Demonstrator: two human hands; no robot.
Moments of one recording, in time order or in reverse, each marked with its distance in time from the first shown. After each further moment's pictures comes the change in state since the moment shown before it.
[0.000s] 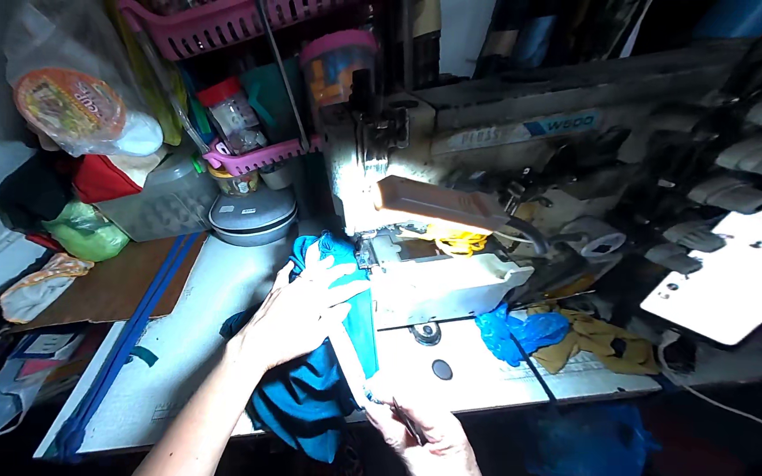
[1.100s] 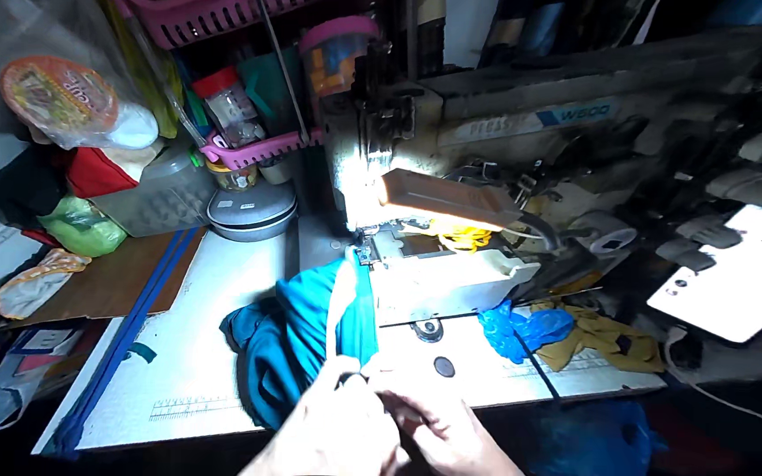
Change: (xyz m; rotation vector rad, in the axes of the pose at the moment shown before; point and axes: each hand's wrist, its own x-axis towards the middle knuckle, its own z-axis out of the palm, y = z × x) left_hand -0.063 0.083 0.020 -0.028 0.221 0.340; right_hand 0.028 0.032 -0.039 -0.209 -0.356 -0.264
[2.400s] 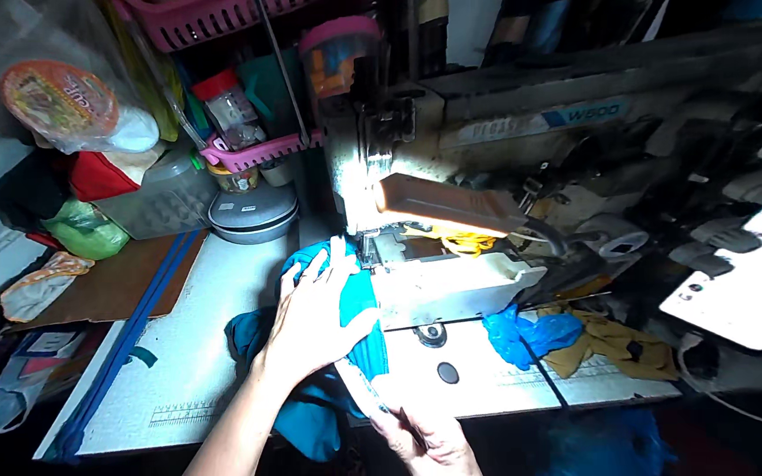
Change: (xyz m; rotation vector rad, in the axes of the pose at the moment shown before) left_hand 0.049 -0.079 0.015 0.105 -0.028 -0.579; right_hand -0.006 -0.029 0.034 0.185 0.272 0.234
